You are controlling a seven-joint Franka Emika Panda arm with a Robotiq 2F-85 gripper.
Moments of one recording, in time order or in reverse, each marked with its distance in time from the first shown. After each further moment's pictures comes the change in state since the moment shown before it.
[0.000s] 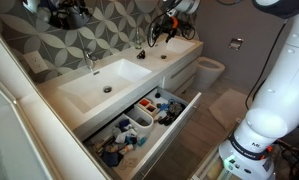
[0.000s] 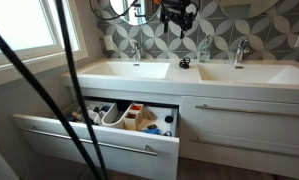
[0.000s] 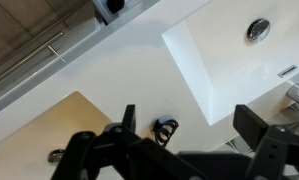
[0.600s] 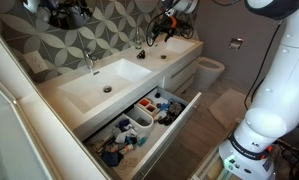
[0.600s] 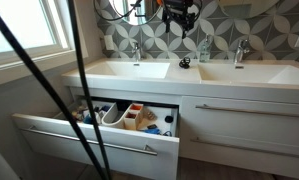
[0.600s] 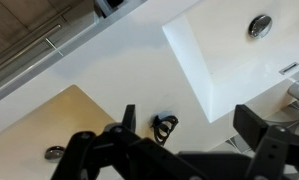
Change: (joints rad) arm -0.016 0.051 0.010 0.066 0.008 -0.018 -0.014
